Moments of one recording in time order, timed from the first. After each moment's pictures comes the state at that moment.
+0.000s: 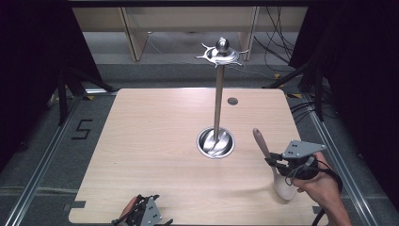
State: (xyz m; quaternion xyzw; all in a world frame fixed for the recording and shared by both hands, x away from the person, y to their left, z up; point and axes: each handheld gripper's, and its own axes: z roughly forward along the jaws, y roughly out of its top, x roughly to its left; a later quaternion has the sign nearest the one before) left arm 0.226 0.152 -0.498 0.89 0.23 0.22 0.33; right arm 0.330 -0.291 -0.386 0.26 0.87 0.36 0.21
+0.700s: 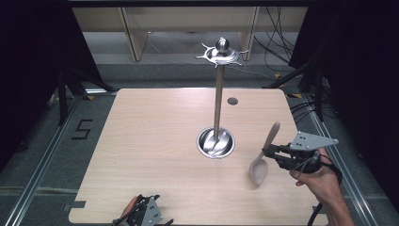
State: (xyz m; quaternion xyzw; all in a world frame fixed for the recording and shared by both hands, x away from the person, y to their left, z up) left arm 0.227 0.151 -0.499 0.89 0.23 0.22 0.33; right arm 0.336 -0.289 -0.368 0.26 0.82 0.46 0.20
